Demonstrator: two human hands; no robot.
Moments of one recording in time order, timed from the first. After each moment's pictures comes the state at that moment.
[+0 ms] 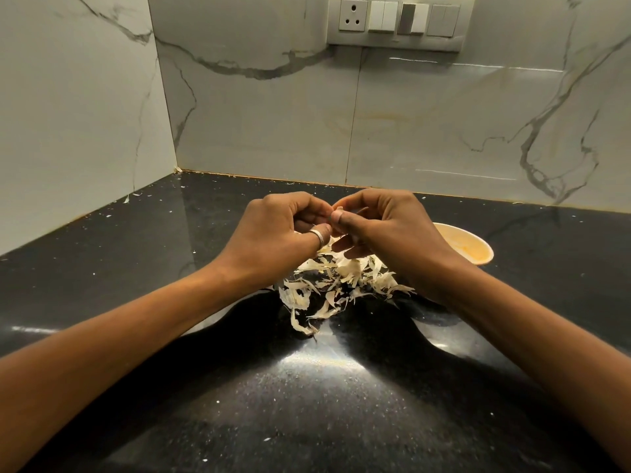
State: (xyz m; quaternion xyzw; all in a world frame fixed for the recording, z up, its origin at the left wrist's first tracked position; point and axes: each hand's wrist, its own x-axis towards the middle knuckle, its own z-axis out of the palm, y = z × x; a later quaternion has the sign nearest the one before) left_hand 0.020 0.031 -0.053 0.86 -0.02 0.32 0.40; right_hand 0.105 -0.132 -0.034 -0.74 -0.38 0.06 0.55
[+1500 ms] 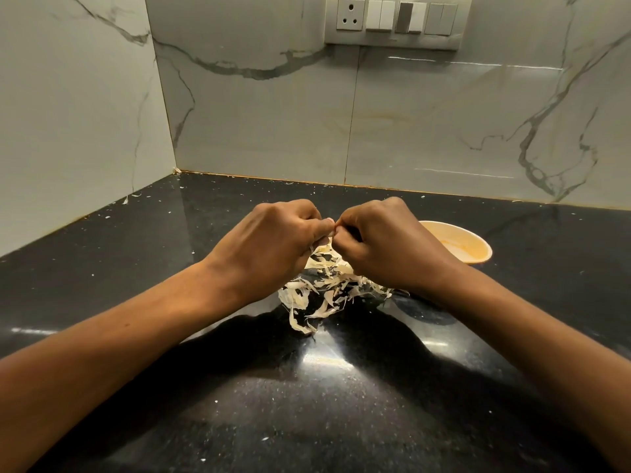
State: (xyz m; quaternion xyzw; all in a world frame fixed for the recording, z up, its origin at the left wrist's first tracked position) left_hand 0.016 0.042 -0.052 0.90 -0.20 0.39 0.01; right_hand 0.104 -0.128 -0.037 -0.81 -0.50 -0.18 0.25
